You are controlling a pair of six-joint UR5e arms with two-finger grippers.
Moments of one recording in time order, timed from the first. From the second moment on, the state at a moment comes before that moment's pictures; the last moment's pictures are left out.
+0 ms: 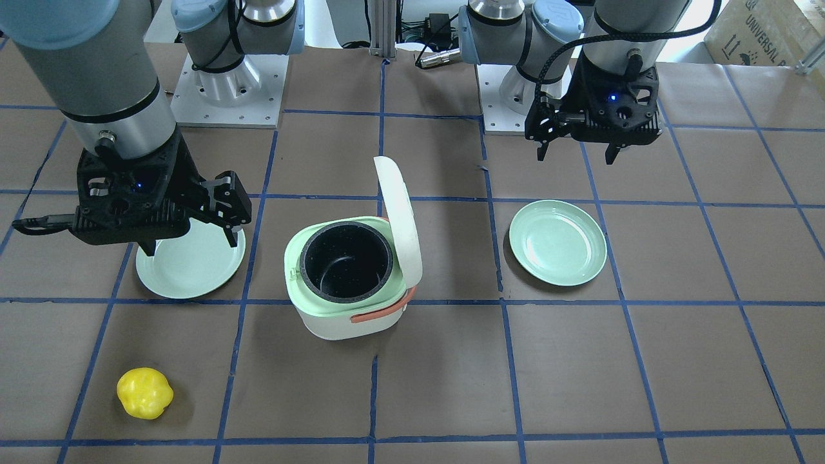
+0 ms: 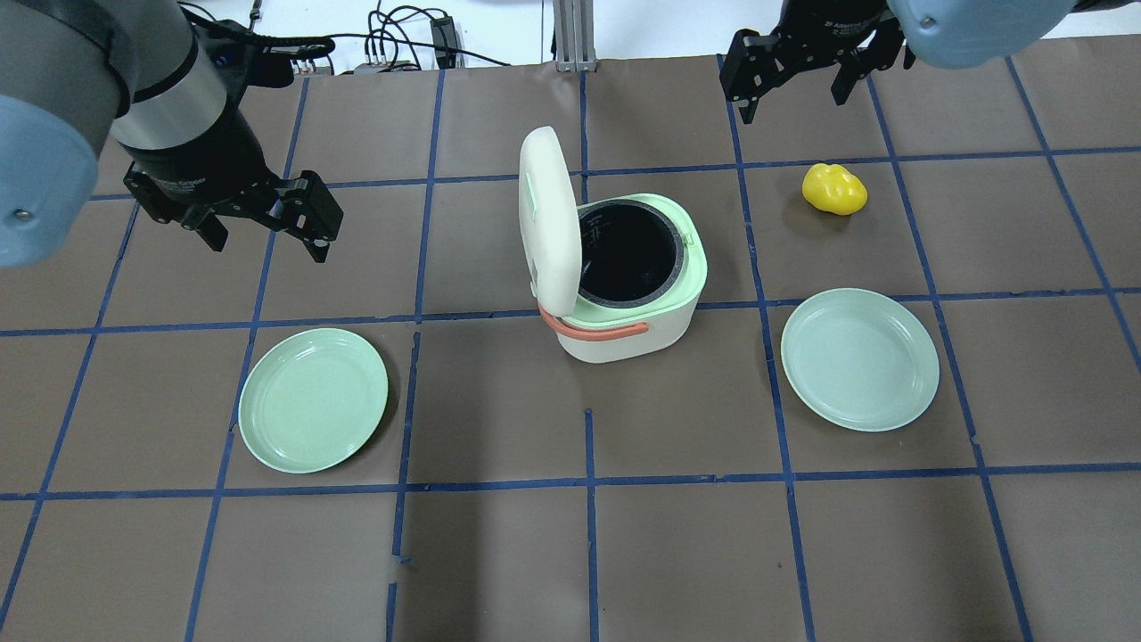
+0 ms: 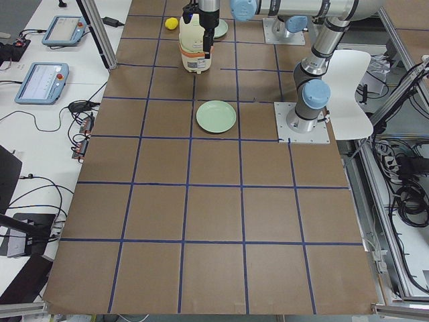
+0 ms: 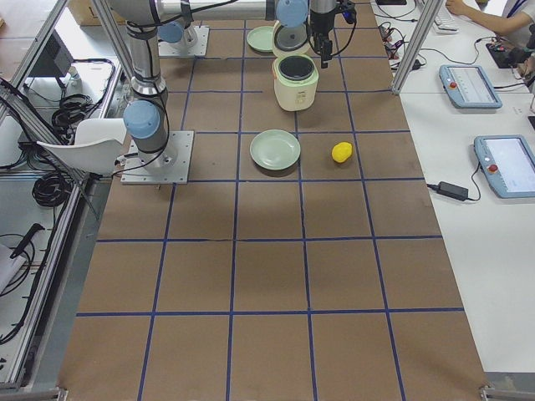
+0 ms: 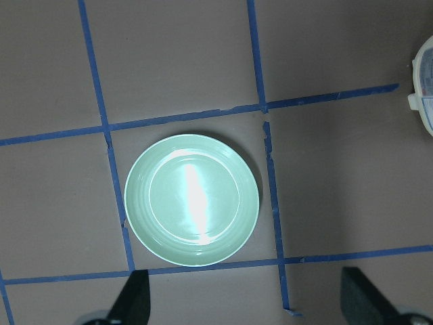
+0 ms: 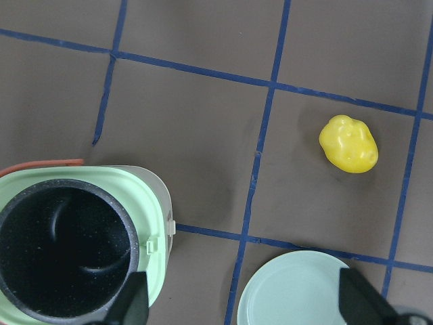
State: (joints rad) left arm -1.57 -1.52 -1.63 -1.57 1.67 0.13; right arm 1.62 -1.36 1.39 -1.72 -1.59 -0.10
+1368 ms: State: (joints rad) left arm -1.57 -1.52 -1.63 -1.57 1.67 0.13; right arm 1.53 -1.62 1.68 -1.74 -1.57 -0.23
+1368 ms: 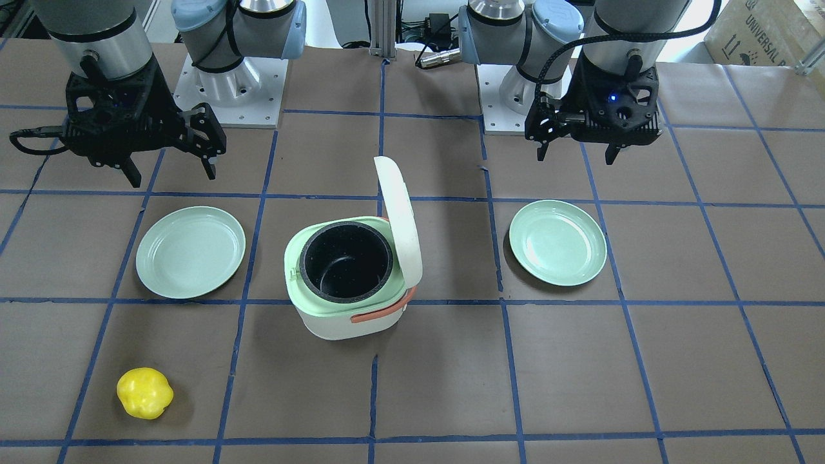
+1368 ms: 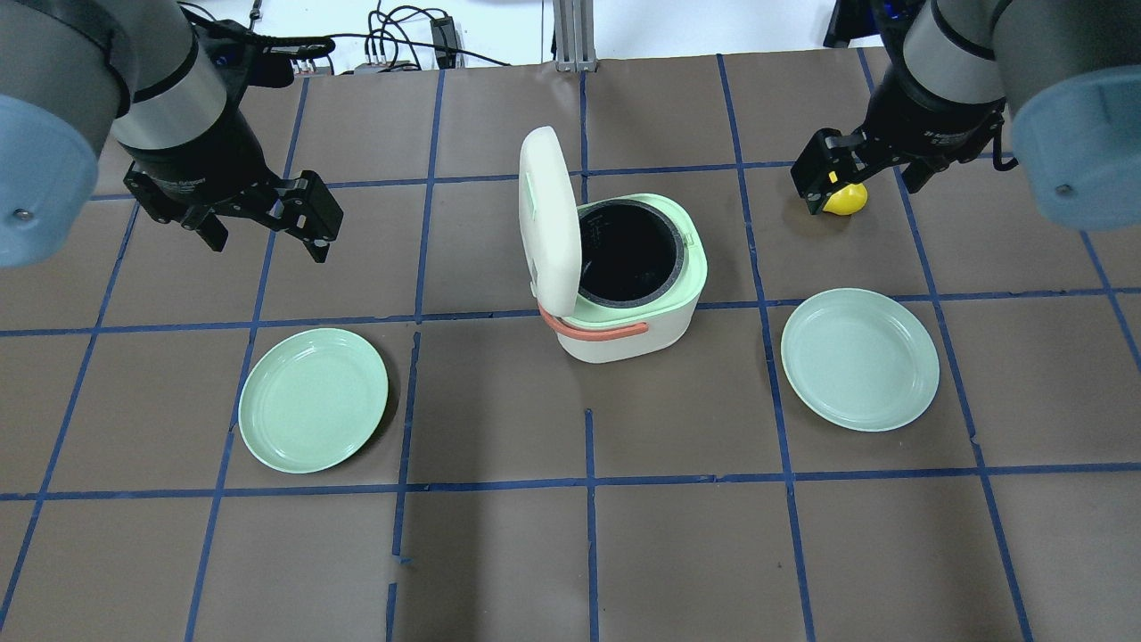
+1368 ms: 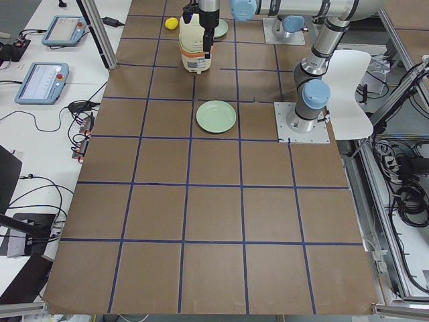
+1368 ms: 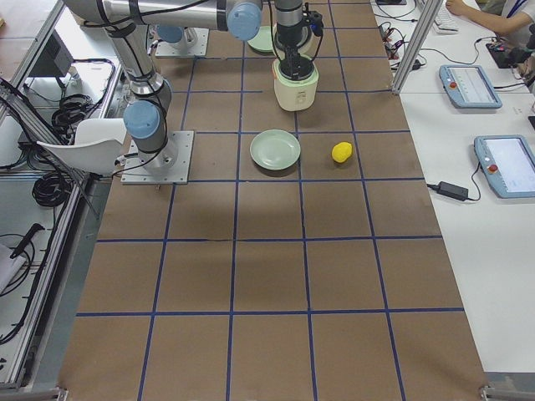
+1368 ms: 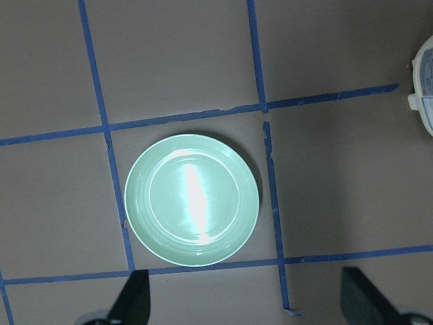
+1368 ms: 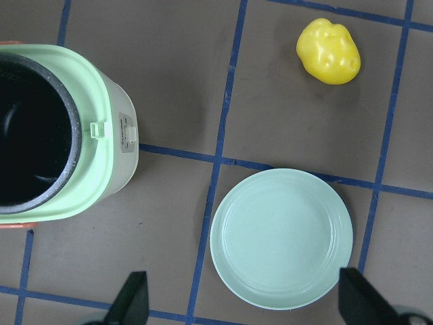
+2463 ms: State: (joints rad) left arm -1.57 -1.52 -1.63 -1.57 1.67 0.13; right arm 1.54 -1.63 1.68 -1.69 -1.54 -0.16
